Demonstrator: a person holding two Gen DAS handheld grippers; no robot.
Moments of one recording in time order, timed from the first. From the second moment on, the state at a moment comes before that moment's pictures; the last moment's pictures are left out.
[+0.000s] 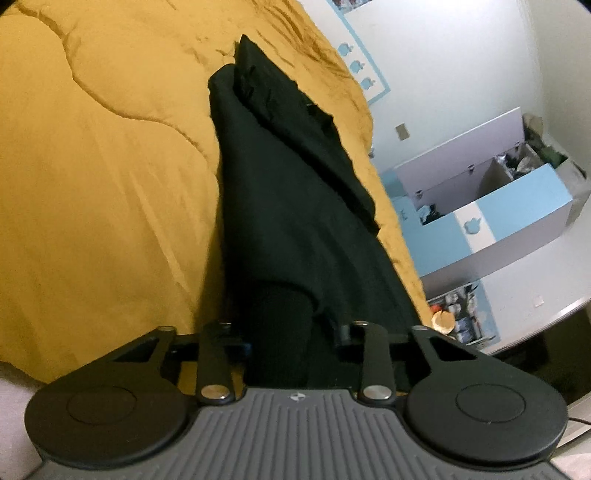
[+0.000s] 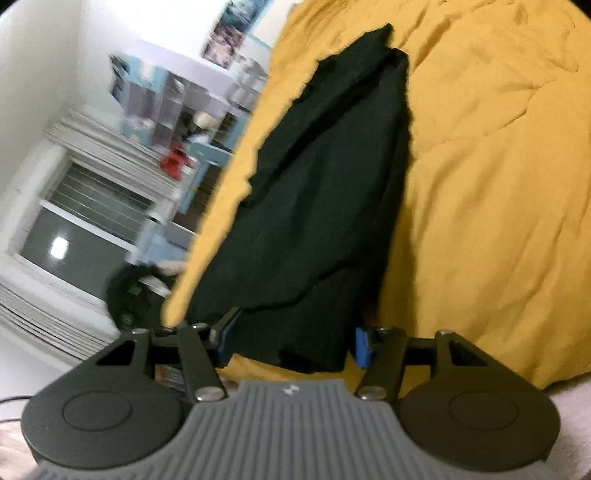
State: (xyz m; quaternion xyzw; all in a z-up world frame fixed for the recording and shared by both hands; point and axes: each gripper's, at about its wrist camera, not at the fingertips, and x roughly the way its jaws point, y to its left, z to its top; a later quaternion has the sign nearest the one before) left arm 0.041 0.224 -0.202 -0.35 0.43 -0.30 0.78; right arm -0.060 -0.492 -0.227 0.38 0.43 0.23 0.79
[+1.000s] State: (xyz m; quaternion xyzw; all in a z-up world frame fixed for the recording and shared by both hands) left arm 0.193 0.201 -0.148 -0.43 0.34 -0.30 0.78; right arm 0.077 -0.511 -0.190 0.48 0.28 0.16 0.82
